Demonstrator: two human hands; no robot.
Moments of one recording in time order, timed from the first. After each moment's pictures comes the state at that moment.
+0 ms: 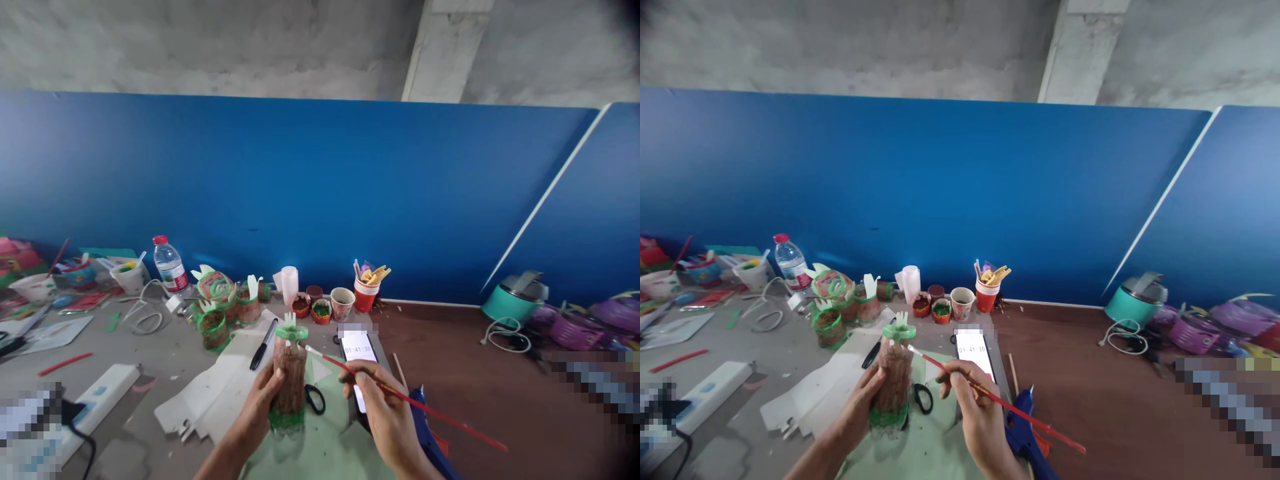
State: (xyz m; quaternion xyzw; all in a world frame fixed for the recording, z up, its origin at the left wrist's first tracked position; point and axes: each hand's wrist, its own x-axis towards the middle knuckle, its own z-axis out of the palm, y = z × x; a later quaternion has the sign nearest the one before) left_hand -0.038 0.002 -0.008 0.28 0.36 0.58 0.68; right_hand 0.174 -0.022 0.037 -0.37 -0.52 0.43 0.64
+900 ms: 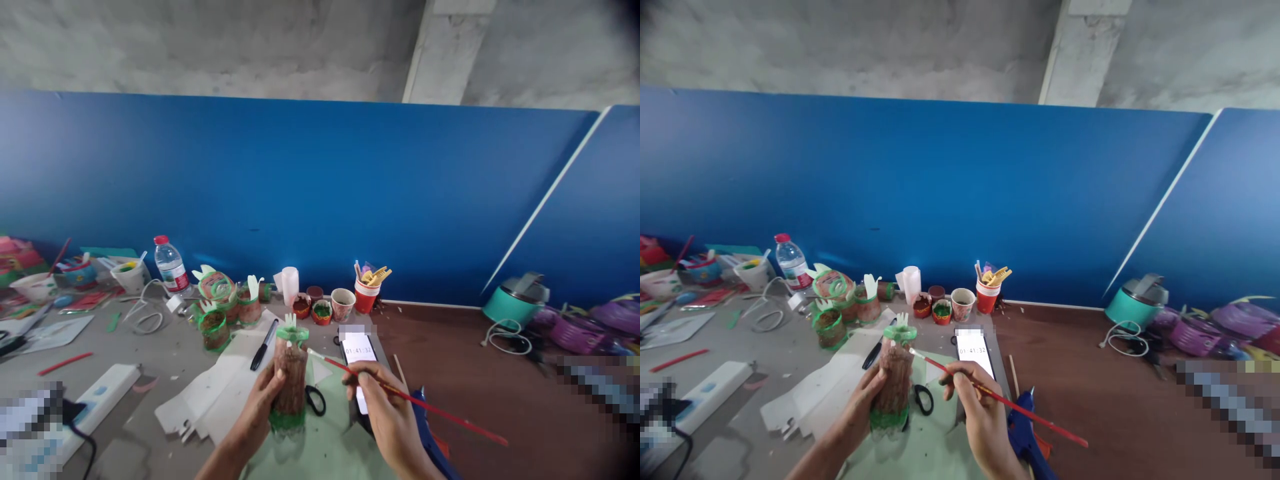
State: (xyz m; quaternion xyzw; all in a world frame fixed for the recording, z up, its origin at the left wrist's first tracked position) left_hand -0.034 0.000 -0.001 0.34 0.36 0.57 0.65; right_hand 0.176 -0.023 0.038 -0.36 -0.53 0.43 0.64
